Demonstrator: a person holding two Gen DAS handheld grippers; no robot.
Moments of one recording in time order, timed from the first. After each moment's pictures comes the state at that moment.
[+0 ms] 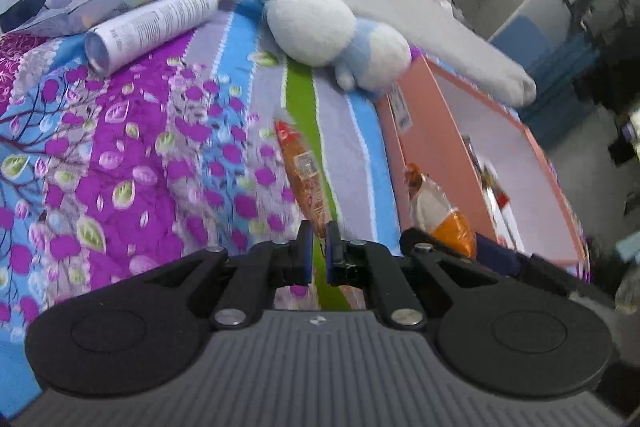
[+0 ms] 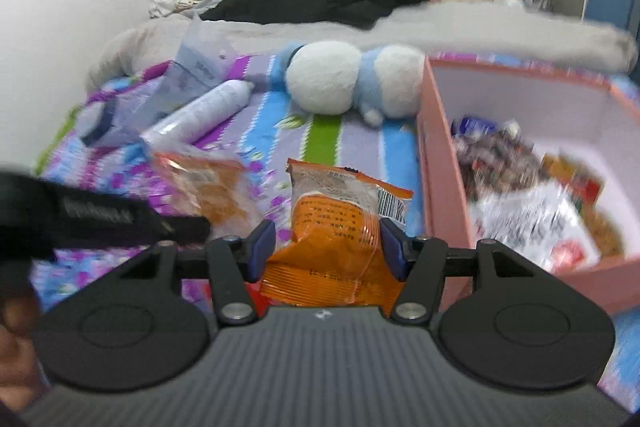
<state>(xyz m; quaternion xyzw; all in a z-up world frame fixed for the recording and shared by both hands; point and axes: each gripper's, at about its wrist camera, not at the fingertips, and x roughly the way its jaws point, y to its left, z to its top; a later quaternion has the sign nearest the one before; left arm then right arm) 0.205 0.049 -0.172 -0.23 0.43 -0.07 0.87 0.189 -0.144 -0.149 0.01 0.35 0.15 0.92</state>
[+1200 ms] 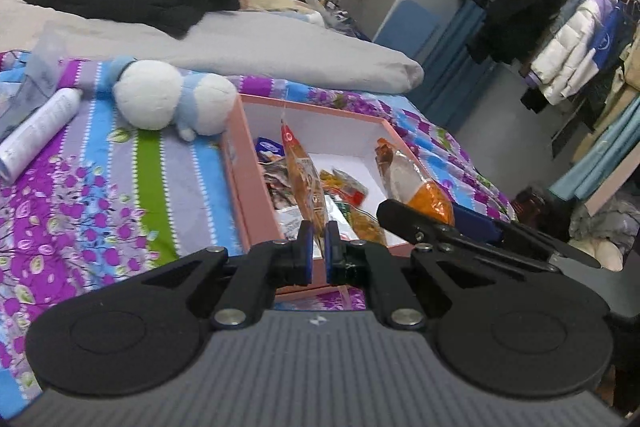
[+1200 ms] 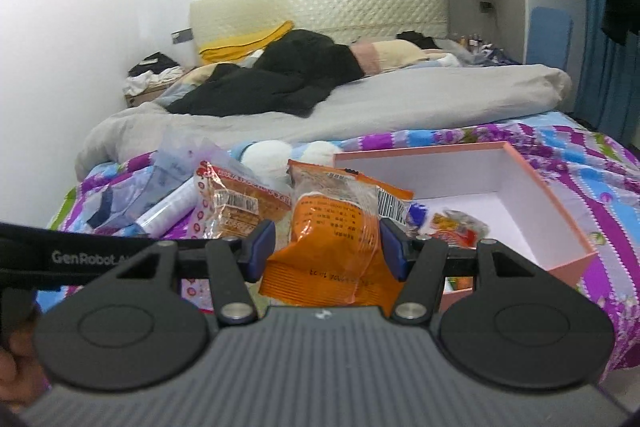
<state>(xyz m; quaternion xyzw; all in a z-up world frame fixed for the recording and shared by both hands) 0.158 -0.069 -0.043 -0.15 0.36 -0.21 0.90 0.122 -0.241 -0.041 0.03 0.26 0.08 0.96</state>
